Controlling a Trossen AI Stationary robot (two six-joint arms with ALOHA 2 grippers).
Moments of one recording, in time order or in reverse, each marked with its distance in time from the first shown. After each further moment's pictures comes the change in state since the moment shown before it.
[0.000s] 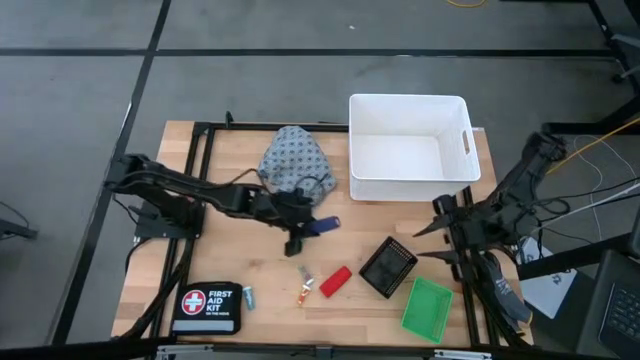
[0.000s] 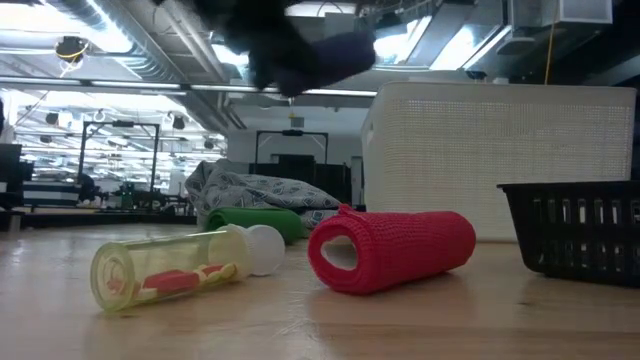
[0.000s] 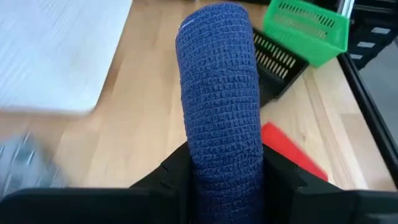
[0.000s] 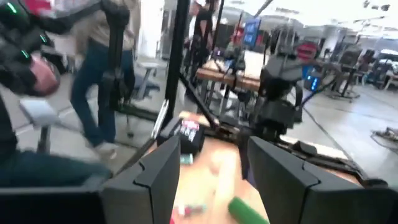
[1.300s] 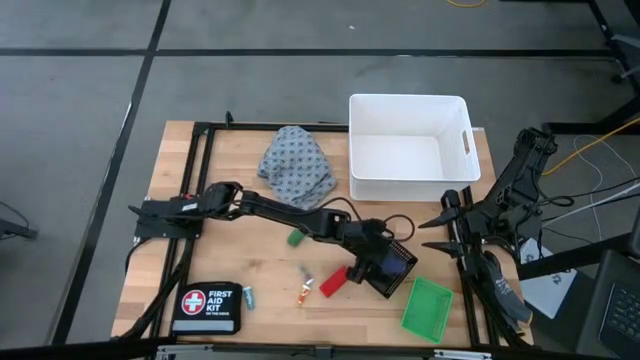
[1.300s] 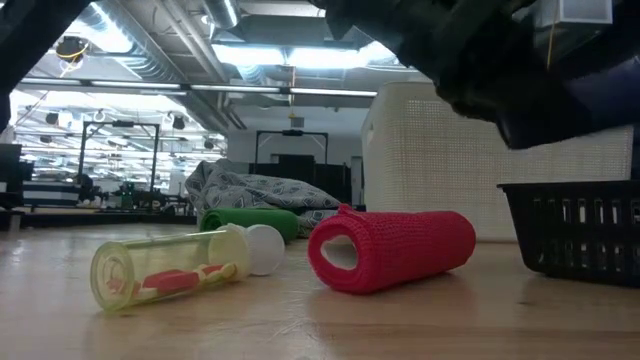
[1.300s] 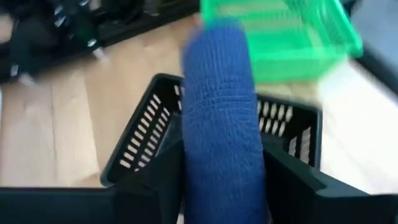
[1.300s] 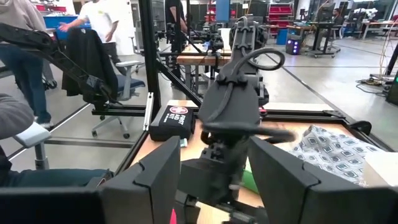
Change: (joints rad) left arm -0.010 0.776 0.873 -0.125 0.161 0.353; right arm 0.103 -0.071 -0.002 -0.162 0.217 0.267
